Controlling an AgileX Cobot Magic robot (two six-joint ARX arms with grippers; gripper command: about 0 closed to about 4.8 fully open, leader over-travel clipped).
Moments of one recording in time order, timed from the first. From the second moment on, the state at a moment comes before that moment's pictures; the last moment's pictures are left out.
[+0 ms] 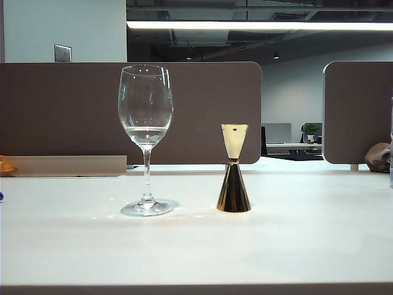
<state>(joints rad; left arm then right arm) -0.04 0.00 0.01 -0.18 0.11 0.01 0.16 0.00 0.01 -0.17 0.10 -0.01</state>
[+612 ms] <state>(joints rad) -0.04 0.00 0.01 -0.18 0.11 0.01 0.16 0.00 0.01 -0.15 -0.14 0.44</state>
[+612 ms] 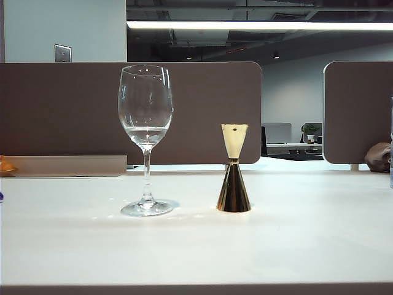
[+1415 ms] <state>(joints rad) -0.04 0.00 0.01 -0.18 0.11 0.01 0.24 0.44 0.76 -0.52 -0.23 0.06</state>
